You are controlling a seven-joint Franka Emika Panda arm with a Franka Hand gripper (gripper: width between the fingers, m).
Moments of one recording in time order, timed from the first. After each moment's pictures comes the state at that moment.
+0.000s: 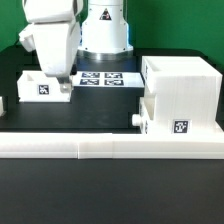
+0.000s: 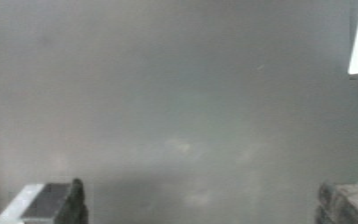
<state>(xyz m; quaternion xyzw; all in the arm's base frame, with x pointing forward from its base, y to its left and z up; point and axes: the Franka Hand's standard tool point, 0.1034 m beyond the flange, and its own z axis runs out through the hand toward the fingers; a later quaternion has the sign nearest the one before) 0.518 -0.092 0.070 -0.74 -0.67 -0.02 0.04</state>
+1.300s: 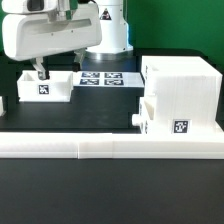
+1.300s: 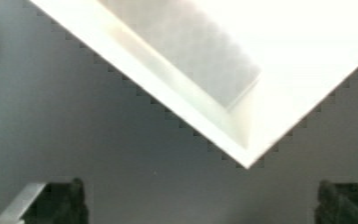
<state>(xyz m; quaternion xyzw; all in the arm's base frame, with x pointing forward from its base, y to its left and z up) 0.457 -0.105 0.056 -0.95 -0.31 -0.03 0.02</state>
